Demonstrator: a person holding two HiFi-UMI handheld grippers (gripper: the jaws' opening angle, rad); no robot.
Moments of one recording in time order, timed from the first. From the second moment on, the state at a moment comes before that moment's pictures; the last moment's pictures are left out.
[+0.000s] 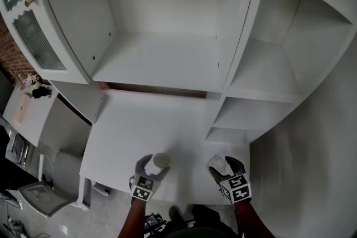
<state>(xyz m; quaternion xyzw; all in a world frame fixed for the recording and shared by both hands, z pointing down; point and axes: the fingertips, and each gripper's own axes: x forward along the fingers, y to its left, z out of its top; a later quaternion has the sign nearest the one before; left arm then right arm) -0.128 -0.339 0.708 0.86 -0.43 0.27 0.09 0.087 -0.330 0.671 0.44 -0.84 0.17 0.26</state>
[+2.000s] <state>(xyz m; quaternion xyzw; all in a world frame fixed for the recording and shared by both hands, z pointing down) -0.132 -0.390 0.851 0.81 -0.49 0.30 0.11 0.105 -0.361 0.862 0.39 -0.81 0.22 0.38</state>
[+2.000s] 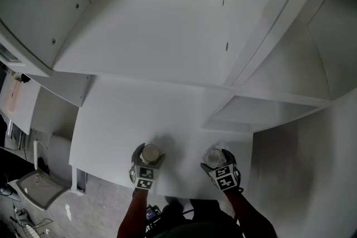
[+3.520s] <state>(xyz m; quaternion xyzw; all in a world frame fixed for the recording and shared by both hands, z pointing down) -0.150 -0.372 0.733 0.82 -0.49 0.27 0.07 0.095 -0.352 0.755 0.42 -0.83 0.17 0.33</state>
